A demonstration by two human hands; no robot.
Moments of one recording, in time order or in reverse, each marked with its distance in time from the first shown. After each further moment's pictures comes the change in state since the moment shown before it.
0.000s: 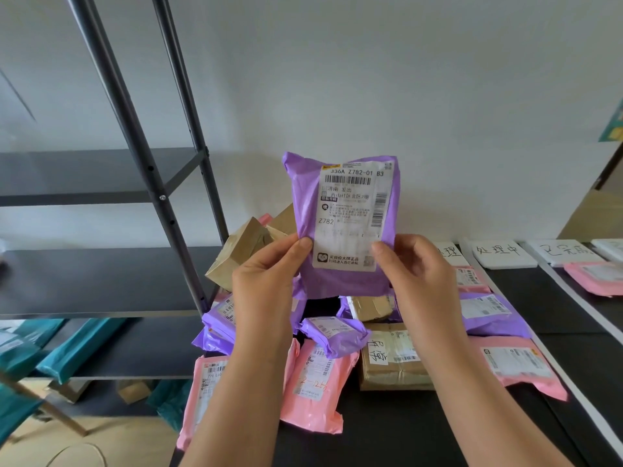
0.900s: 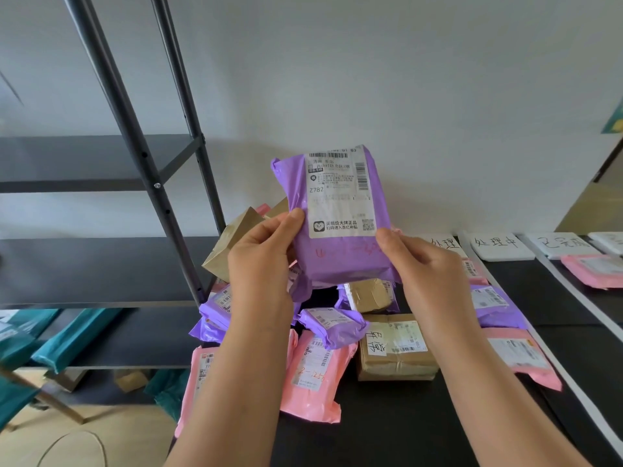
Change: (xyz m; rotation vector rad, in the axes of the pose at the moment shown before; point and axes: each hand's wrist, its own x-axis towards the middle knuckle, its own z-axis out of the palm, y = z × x) left_hand 0.011 0.011 0.008 -0.094 0.030 -0.114; right_hand 0.001 -0.002 -0.004 -0.137 -0.058 -0.006
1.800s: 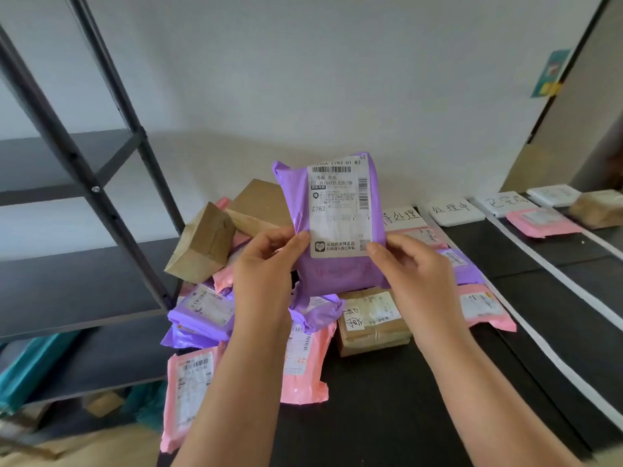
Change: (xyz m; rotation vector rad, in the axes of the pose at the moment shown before) left_hand 0.006 -0.044 -0.003 0.175 -0.170 0.060; right_hand -0.025 0.025 -0.010 -0.022 0.124 0.051
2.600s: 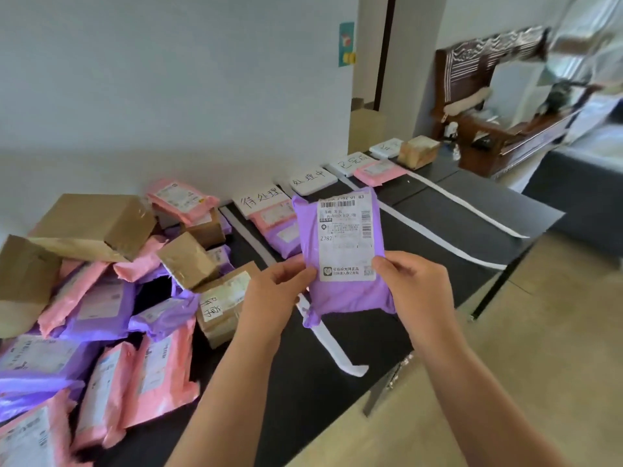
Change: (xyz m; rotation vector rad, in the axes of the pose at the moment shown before) left_hand -0.124 -0.112 0.169 0.423 -0.587 -0.211; right_hand -0.086 0.092 -0.227 -0.157 0.407 0.334
